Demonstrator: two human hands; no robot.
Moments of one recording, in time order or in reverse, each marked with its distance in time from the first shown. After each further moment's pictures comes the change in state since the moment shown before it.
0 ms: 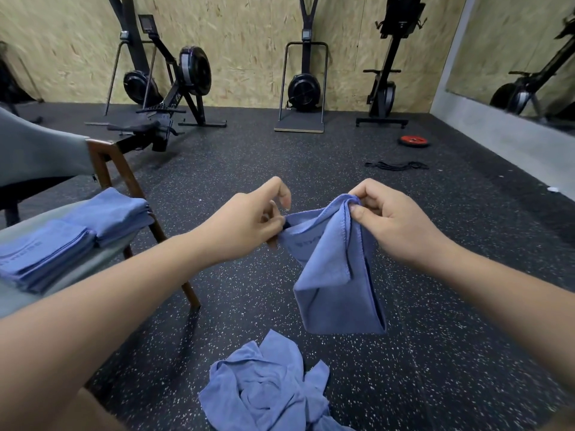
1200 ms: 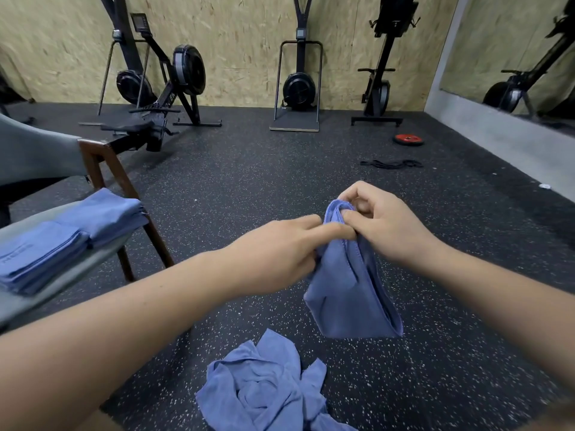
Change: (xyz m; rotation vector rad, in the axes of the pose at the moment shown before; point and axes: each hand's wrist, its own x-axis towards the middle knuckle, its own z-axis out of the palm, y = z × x) left_hand -0.003 0.035 0.043 0.334 -0.151 0.376; right_hand -0.001 0.000 0.006 -0.005 0.017 0.030
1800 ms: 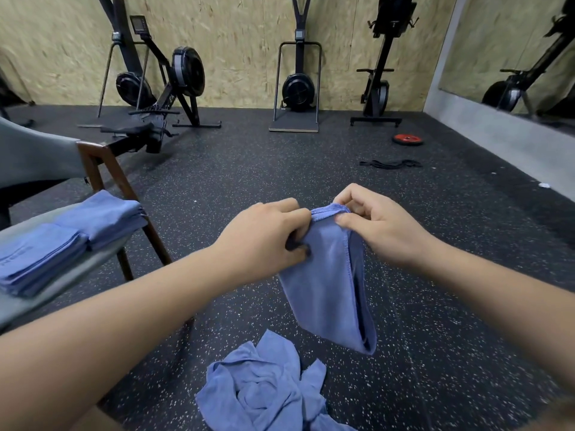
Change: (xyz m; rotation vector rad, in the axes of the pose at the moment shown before) left_hand 0.000 -0.019 -0.002 0.131 0.177 -0.136; right_hand -0.004 -0.004 -0.005 0.029 -0.099 -0.014
